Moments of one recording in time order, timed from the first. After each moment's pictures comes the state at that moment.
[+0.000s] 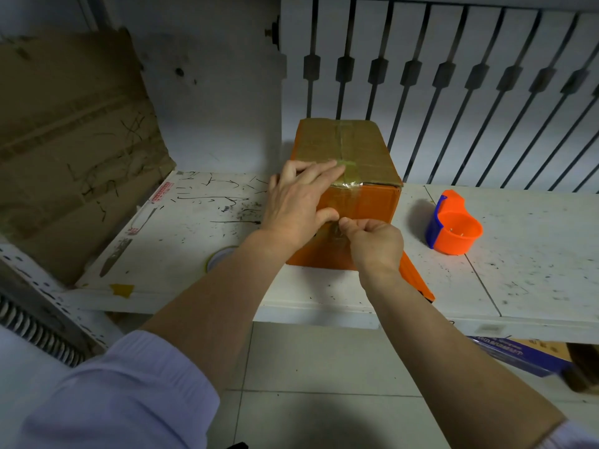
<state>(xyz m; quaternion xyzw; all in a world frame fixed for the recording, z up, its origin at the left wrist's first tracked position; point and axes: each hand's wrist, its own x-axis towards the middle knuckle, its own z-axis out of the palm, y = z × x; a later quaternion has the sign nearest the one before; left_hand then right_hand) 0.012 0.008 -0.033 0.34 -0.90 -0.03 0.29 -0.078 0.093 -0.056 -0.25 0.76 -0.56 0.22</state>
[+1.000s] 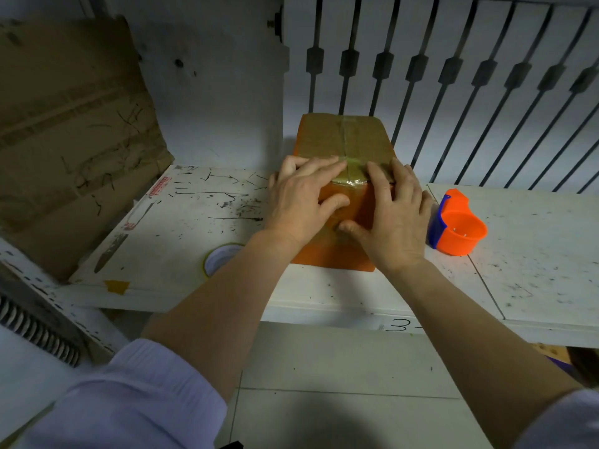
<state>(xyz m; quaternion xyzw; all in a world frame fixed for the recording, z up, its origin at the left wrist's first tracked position) 0.004 0.006 -0.038 0.35 -0.86 -0.09 0.37 -0.119 0.088 -0.056 -0.53 0.79 -0.26 -0.17</state>
